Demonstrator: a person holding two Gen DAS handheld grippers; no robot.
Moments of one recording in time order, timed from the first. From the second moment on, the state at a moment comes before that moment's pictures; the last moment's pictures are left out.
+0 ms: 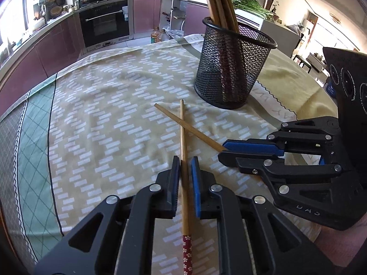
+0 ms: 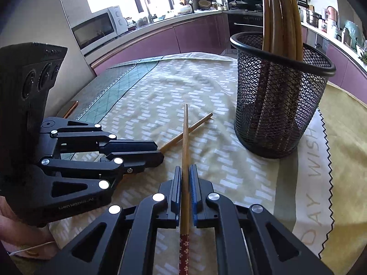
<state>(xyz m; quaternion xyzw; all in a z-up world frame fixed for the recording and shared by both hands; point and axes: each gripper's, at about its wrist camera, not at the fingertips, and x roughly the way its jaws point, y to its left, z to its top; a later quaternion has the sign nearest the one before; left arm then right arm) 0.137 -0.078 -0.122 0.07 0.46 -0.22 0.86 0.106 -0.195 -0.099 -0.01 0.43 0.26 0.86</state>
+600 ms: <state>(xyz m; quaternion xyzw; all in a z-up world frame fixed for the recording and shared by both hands) 0.140 -0.081 -0.114 0.06 0.44 -0.22 0.87 0.103 -0.202 -0.083 0.01 0.40 0.27 0.88</state>
